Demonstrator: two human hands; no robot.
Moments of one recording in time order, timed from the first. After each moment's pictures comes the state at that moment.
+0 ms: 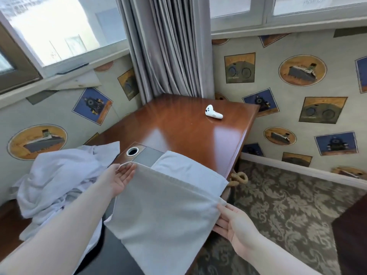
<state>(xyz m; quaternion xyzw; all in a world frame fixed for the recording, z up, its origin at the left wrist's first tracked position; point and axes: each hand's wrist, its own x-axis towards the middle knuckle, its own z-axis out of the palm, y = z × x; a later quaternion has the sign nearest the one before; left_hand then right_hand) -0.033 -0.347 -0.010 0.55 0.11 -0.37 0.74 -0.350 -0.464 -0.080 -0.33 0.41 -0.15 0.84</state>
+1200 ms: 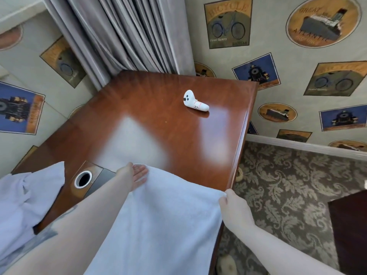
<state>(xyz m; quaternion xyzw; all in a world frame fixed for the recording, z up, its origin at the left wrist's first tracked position) 0.073 -0.624 -0.151 0.72 0.14 -0.42 0.54 -0.236 -0.681 -0.165 -0.71 0.56 -0.02 0.43</state>
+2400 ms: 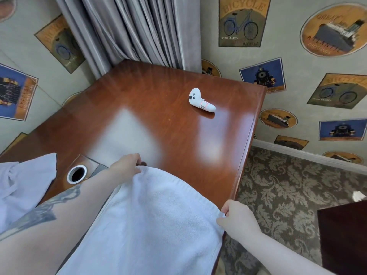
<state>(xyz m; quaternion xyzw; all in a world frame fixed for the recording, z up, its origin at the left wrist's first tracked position) 0.128 -0.623 -0.166 0.87 -0.43 -0.23 -0.06 -0.232 -0.687 -0.164 -0.74 0.53 0.10 0.40</state>
